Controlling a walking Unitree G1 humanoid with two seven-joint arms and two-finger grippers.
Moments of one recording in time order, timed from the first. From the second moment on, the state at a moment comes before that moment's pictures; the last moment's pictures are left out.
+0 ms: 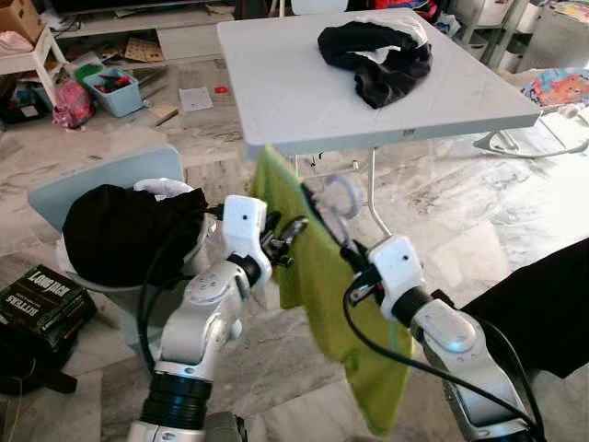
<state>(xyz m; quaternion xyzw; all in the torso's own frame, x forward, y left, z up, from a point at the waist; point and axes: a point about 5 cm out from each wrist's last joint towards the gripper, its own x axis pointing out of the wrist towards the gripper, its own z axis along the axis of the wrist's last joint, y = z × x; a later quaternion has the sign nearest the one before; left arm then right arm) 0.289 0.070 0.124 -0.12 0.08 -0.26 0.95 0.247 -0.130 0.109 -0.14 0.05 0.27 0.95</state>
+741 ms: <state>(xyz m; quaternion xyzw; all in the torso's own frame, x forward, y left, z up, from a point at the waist) 0.290 0.062 0.127 -0.13 0.10 -0.27 0.95 0.247 -0.114 0.117 -0.14 0.04 0.31 0.94</state>
